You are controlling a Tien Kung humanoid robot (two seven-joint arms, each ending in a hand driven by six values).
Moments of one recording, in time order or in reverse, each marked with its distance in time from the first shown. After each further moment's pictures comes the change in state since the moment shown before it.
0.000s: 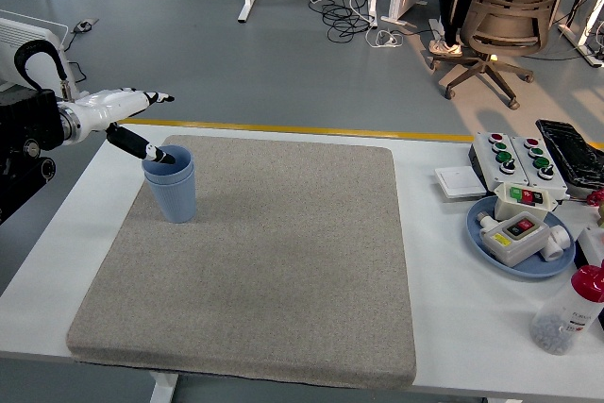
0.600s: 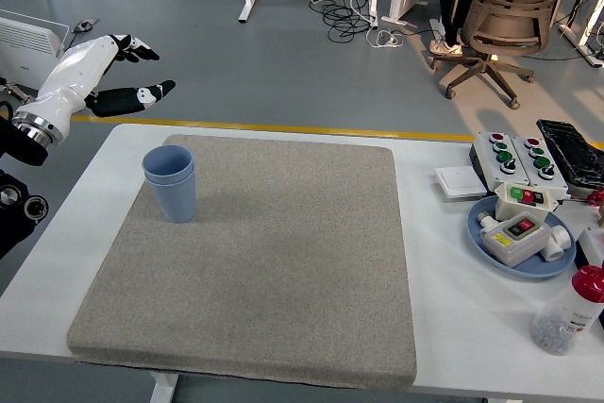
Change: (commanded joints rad) left arm 0.498 0.079 -0.639 -0.644 -0.101 0.358 0.187; right arm 0.000 -0.003 -0.021 -0.006 0.043 0.000 0.016
